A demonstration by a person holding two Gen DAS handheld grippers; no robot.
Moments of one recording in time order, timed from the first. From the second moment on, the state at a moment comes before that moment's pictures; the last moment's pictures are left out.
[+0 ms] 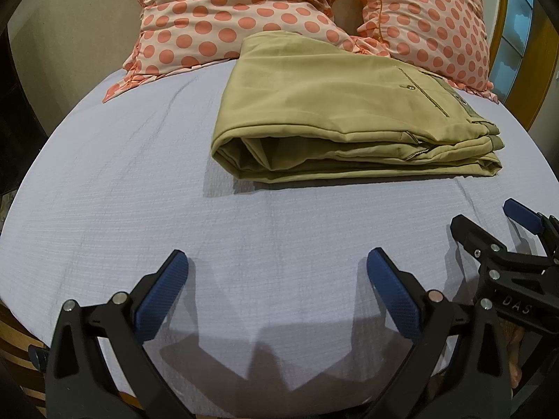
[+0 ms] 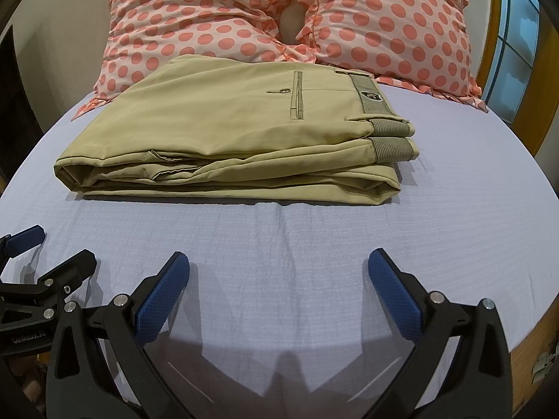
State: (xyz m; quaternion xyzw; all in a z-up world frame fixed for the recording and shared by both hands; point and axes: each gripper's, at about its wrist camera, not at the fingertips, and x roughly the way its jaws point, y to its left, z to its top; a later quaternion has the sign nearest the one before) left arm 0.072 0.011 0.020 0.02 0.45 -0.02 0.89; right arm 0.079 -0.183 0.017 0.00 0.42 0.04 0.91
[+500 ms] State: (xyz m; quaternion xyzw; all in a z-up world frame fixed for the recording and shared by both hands) left arm 0.073 0.010 0.020 0.02 0.46 -0.02 0.89; right arm 0.079 -0.184 0.016 0.00 0.42 0.04 0.91
